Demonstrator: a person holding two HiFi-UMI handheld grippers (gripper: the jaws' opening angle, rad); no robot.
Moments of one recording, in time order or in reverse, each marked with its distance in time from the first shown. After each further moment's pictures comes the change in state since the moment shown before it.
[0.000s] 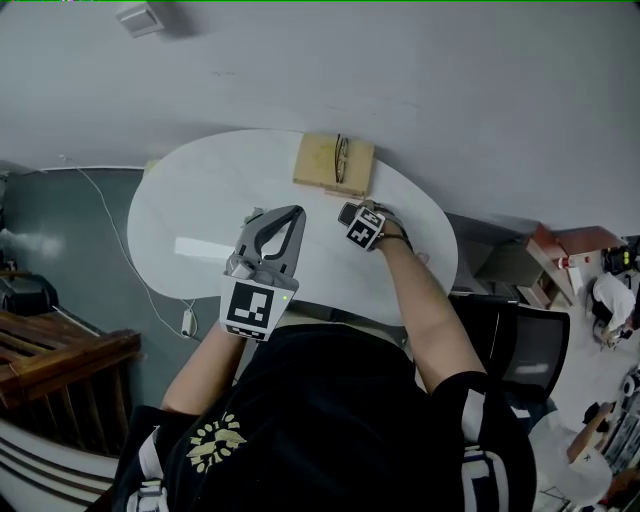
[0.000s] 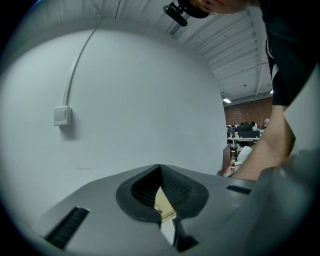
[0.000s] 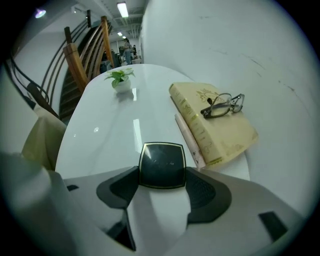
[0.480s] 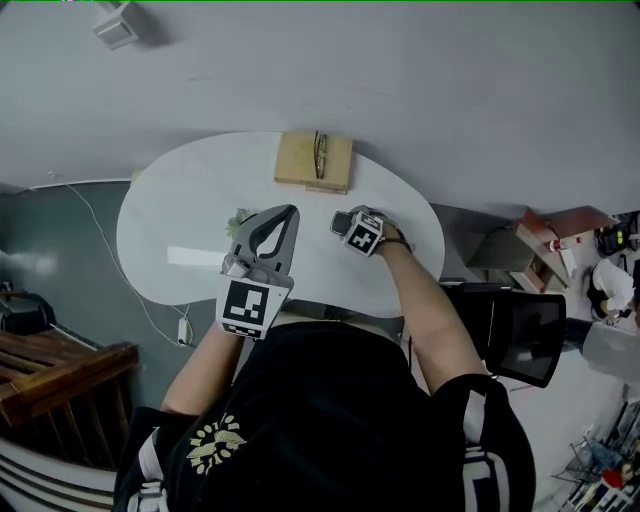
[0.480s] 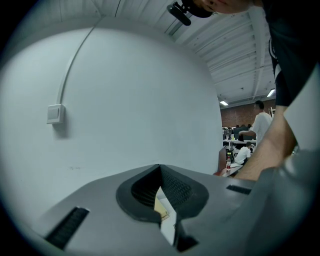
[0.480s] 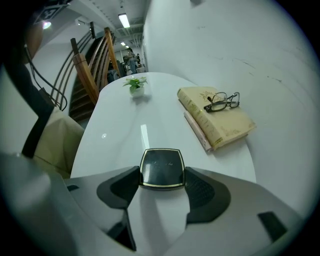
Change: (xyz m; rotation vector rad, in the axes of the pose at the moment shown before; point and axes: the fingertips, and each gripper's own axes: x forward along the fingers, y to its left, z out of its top) left arm 0.008 -0.027 0.003 -0.011 -0.019 -0.041; right arm -0.030 0.027 -0.025 0.024 -0.085 0.079
